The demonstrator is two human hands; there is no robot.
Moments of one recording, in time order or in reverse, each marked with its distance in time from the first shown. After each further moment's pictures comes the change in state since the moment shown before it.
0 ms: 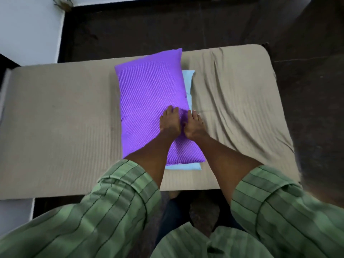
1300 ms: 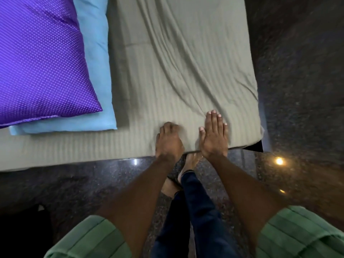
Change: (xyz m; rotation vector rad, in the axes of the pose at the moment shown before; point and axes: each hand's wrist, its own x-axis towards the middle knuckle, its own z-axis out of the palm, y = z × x) left_hand -0.125 0.217 0.408 -0.031 -0.025 0.040; right_hand -0.112 0.493 0.117 -0.247 0.319 0.094
